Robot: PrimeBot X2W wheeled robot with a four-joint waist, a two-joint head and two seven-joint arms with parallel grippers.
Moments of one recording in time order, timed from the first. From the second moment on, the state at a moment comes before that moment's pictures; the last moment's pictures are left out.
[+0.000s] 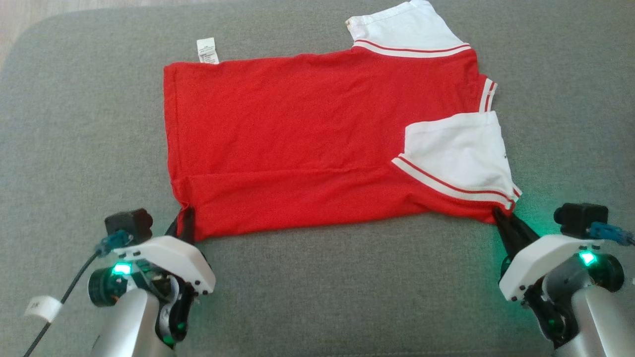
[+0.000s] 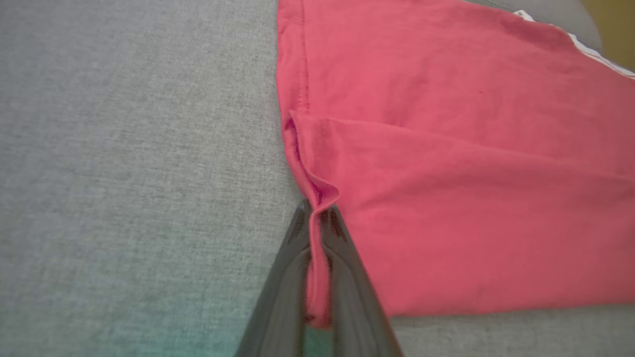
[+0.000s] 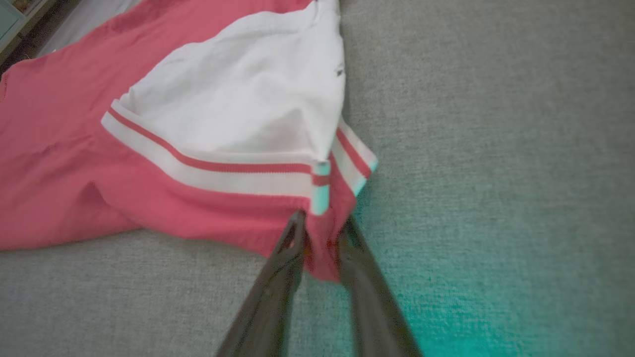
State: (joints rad) left arm -0.26 0.13 -0.20 0.44 -0.47 0.01 0.23; right arm -0.12 -0.17 0.06 0.29 0.38 0.13 0.26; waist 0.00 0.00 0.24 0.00
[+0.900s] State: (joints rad) left arm 0.16 0.18 -0.14 -0.02 -0.53 0.17 0.37; right arm 0.32 -0.04 -0.11 -0.11 0.45 0.13 0.52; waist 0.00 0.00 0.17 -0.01
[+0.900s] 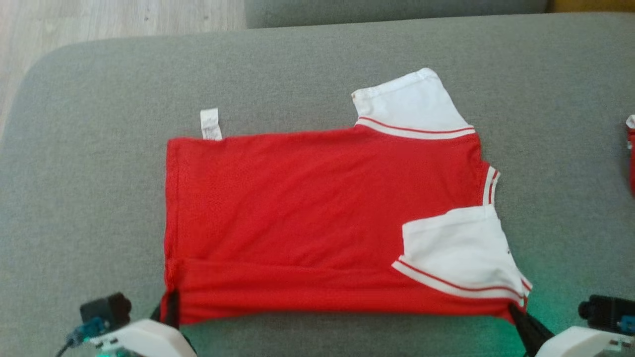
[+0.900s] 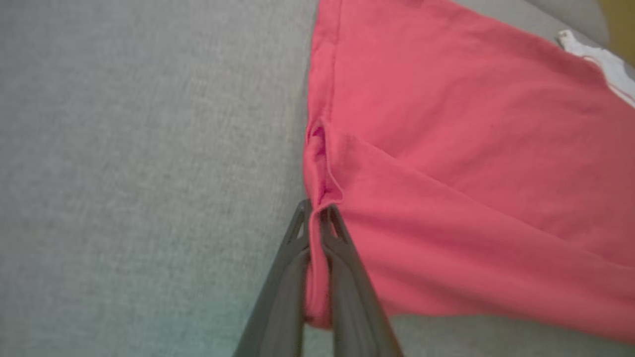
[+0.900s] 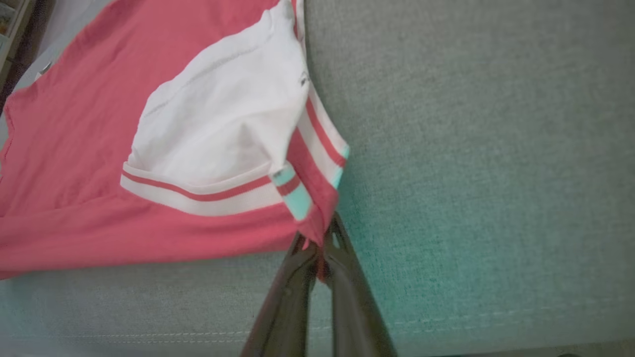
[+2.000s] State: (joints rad) left arm 0.00 0.19 -0.23 0.01 -0.22 0.21 -0.05; right arm 0.11 -0.09 0.00 -0.25 0.28 0.13 0.15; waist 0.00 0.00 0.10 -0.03
